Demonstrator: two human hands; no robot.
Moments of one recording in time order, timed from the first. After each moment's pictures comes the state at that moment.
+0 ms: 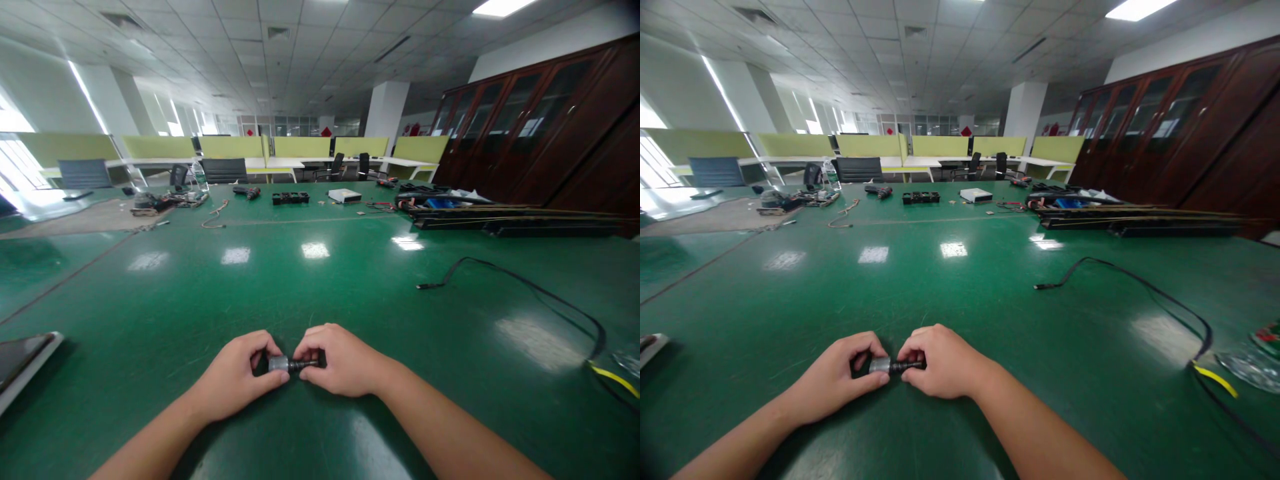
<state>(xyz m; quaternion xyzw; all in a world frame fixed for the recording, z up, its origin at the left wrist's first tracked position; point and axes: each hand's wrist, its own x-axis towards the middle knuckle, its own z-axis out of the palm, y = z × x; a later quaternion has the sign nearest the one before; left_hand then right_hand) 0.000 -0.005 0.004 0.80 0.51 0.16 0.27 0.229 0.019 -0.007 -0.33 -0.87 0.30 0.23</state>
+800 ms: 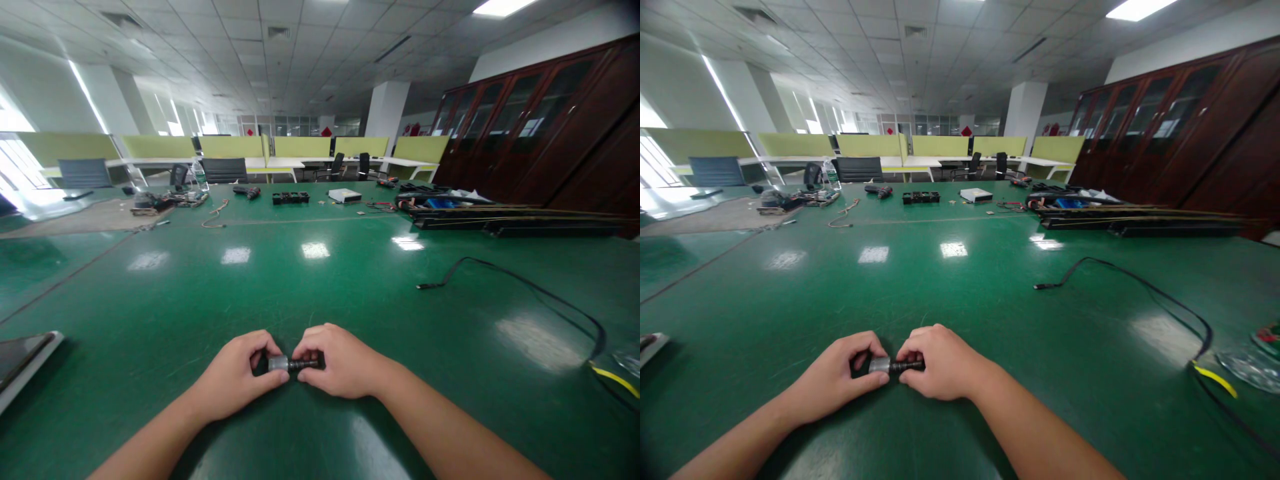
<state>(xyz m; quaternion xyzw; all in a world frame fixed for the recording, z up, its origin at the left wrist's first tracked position) 0.002 -0.004 0.005 0.80 0.52 0.16 0.27 0.229 0.017 -0.007 -0.32 -0.88 0.27 0.22</state>
